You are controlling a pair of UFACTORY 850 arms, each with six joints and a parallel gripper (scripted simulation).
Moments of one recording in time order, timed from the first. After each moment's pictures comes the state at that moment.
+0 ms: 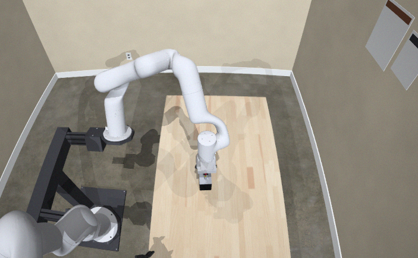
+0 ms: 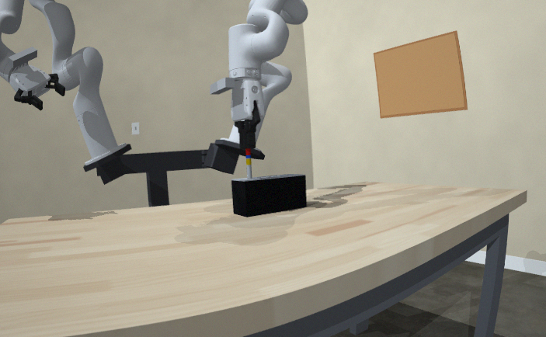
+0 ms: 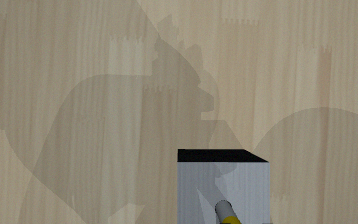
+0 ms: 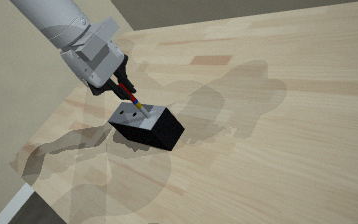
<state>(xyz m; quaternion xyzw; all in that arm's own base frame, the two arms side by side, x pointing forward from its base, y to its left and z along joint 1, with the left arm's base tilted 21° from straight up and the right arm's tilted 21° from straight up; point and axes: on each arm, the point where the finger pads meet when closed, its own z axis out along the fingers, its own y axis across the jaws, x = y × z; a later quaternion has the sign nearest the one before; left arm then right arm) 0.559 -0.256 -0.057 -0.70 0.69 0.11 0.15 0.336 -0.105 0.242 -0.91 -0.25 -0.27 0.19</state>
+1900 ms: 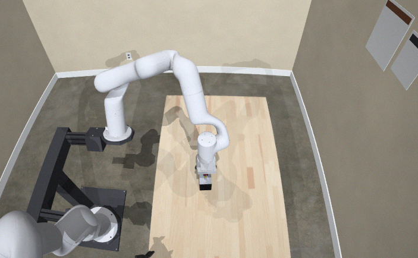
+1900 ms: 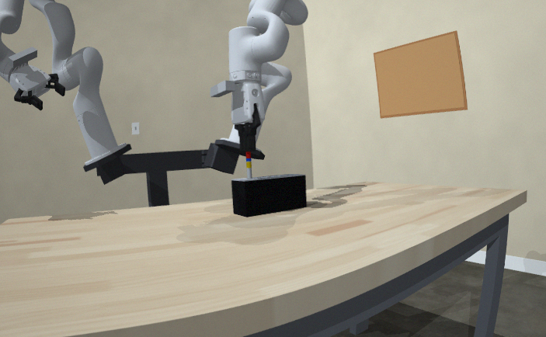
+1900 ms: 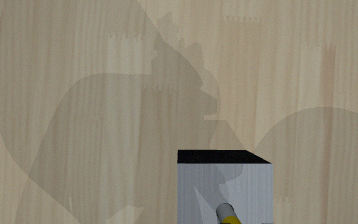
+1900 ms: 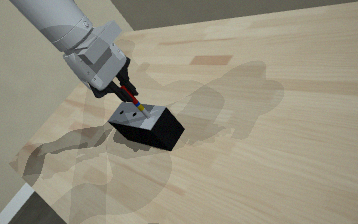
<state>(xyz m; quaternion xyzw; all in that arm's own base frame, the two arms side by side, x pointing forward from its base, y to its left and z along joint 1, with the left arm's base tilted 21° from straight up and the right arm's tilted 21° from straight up) 0.559 -0.253 -0.064 -0.70 0.69 0.11 0.15 0.336 -0.105 0.242 -0.91 -0.25 -0.27 0.19</state>
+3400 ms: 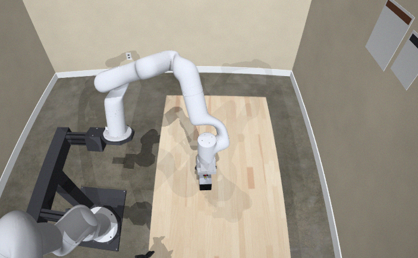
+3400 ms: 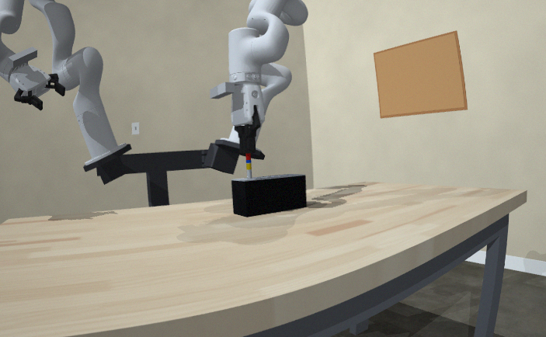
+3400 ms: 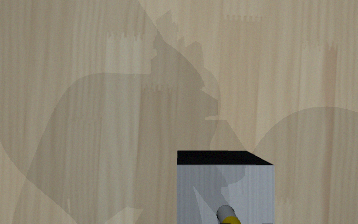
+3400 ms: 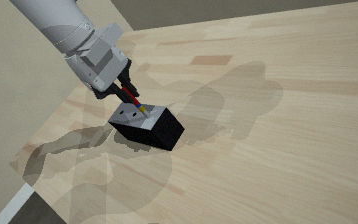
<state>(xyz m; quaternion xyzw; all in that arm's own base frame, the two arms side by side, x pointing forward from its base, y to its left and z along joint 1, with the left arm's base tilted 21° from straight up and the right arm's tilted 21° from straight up) 0.559 -0.252 -0.068 -0.70 0.69 0.11 0.15 0.336 -0.105 0.242 -0.91 -0.25 -0.27 0.19</state>
